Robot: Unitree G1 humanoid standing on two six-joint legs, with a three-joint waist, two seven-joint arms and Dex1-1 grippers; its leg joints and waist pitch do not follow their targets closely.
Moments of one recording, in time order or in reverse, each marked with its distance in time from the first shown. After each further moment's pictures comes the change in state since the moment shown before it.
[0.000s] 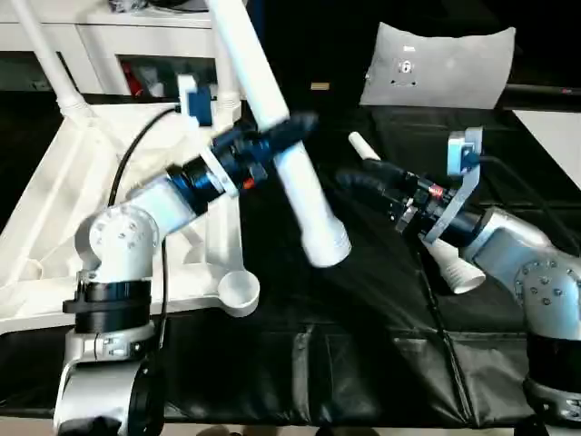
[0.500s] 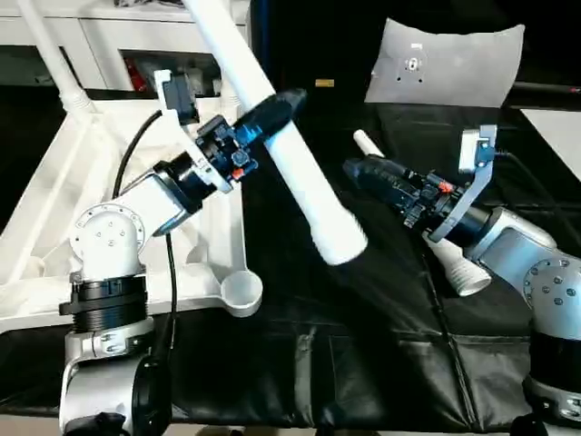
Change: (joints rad) left arm 0.000 0.016 0.012 -0.012 -0.080 0.073 0.003; right arm 0.000 -0.006 -0.017 0.000 0.039 0.023 -0.005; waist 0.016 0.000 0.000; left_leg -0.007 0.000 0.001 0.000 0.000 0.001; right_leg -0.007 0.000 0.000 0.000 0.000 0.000
